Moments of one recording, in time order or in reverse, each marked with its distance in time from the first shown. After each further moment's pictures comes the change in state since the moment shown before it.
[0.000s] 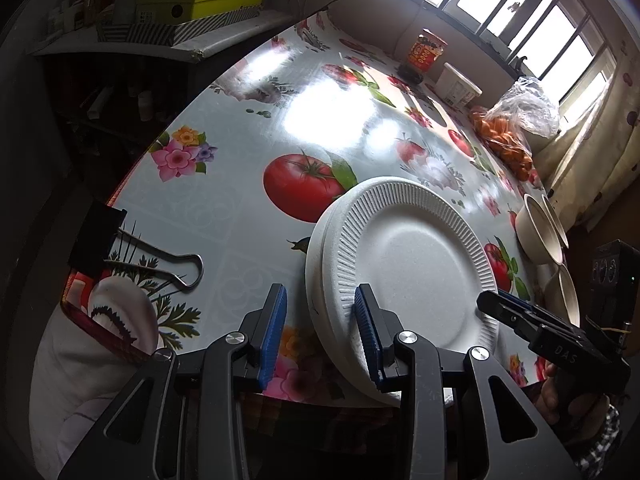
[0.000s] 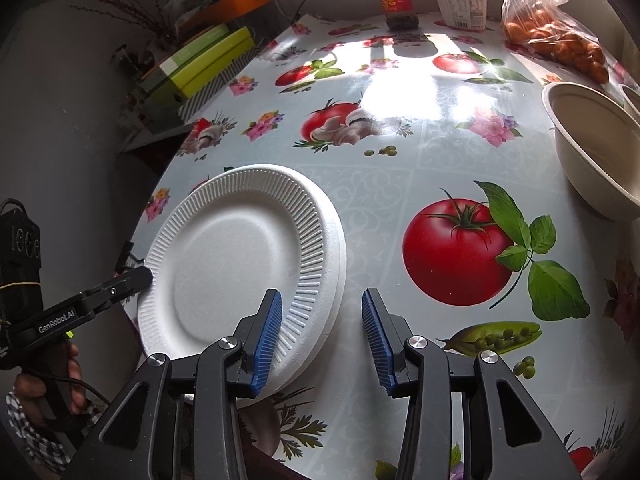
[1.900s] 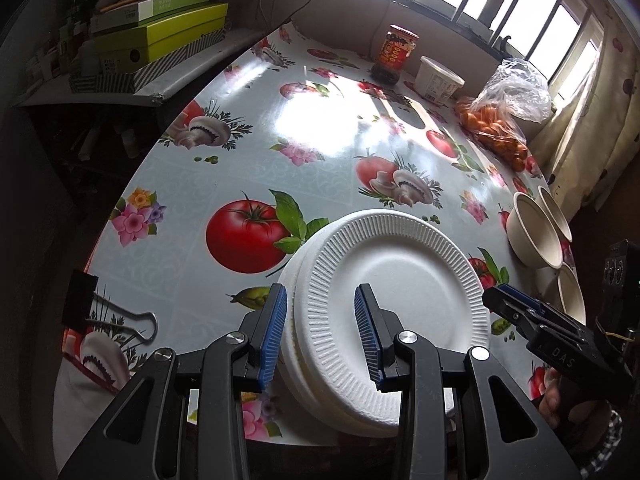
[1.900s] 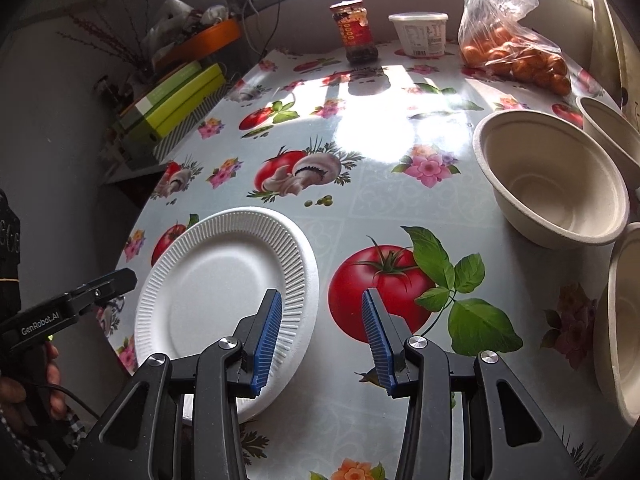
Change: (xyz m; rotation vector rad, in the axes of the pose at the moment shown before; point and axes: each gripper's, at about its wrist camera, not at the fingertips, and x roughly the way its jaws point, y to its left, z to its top) left arm 0.000 -0.056 0.029 0.088 -0.018 0.058; right arm -0.025 -0.035 0.014 0.043 -0.094 -0.064
